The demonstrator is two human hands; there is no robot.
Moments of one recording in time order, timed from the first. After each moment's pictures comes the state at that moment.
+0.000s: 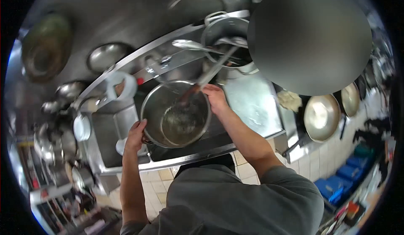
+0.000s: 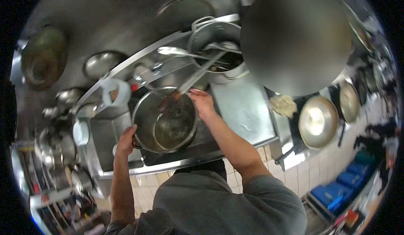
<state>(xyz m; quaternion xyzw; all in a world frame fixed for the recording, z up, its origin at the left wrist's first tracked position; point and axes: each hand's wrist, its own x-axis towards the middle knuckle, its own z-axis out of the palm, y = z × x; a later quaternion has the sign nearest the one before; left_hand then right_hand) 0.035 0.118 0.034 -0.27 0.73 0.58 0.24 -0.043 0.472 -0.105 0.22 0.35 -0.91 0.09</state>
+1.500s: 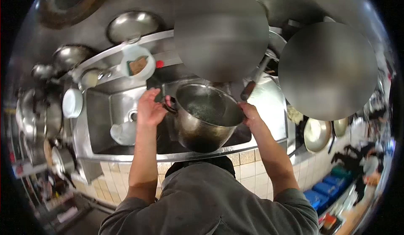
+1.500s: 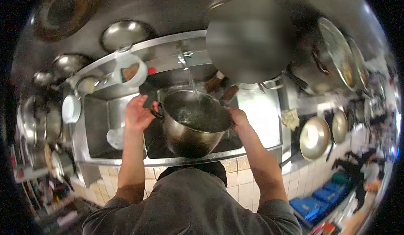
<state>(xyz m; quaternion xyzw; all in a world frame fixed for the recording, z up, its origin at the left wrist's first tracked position) -0.009 0.112 0.057 -0.32 0.29 0.90 0.12 0.023 0.499 -0.074 0.40 0.53 -0.73 0.18</state>
